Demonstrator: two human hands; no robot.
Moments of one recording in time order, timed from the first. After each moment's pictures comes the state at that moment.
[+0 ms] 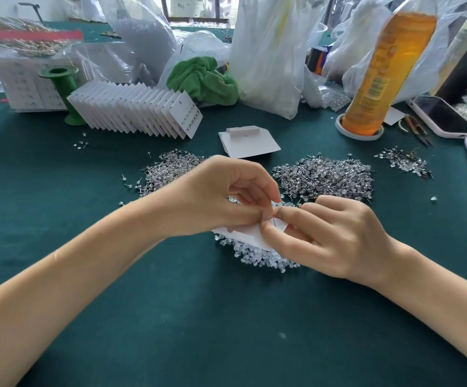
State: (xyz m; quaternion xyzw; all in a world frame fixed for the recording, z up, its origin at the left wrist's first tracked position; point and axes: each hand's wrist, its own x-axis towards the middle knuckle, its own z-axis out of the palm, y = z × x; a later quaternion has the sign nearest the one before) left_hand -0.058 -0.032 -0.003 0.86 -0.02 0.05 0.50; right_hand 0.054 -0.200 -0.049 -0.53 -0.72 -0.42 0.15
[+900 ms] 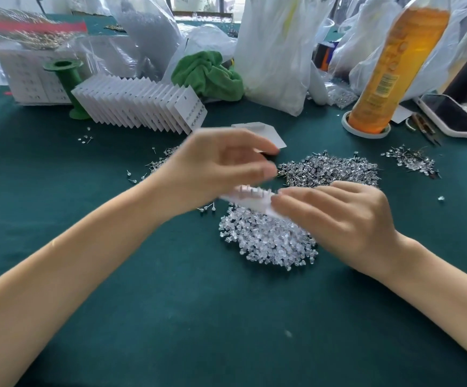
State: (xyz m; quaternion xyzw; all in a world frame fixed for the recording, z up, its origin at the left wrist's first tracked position) left_hand -0.056 -0.019 0.005 0.82 0.07 0.13 0.55; right_hand 0.060 -0.198 -0.046 -0.54 -0.70 -0.40 0.22
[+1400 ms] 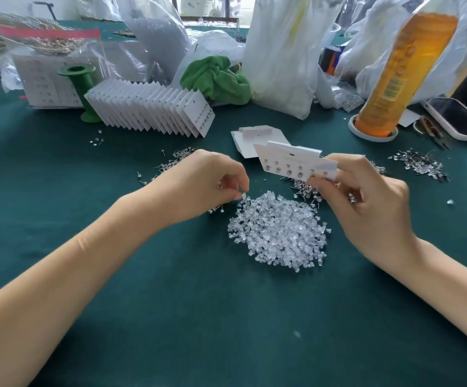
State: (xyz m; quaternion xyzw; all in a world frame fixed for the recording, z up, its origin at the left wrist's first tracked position) left_hand -0.057 0.006 -0.016 0.97 0.07 0.08 0.23; right_hand 0.078 -0.199 -0.057 -0.68 -0.54 -0.28 0.41
